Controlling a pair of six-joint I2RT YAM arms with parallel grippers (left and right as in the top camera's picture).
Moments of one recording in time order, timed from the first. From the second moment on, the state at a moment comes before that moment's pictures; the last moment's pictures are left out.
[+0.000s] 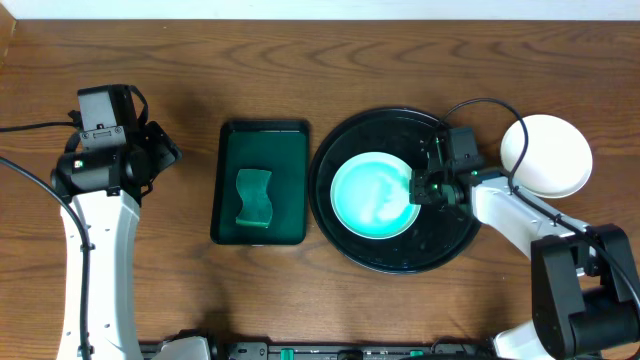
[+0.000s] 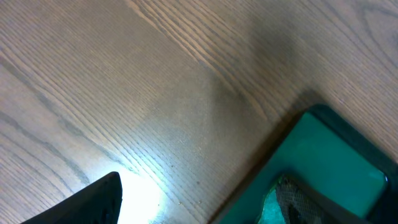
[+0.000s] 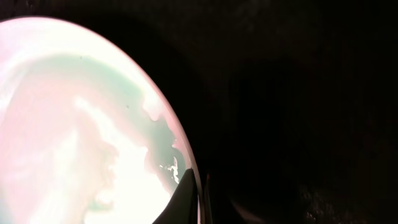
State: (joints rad) left arm 0.18 1.33 1.25 -0.96 -0.19 -0.47; right arm 0.24 1.70 0.86 -0.33 -0.18 0.28
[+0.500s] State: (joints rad) left arm 0.18 1.33 1.25 -0.96 -0.19 -0.47; right arm 0.24 1.70 1.03 -0.49 -0.15 0.26
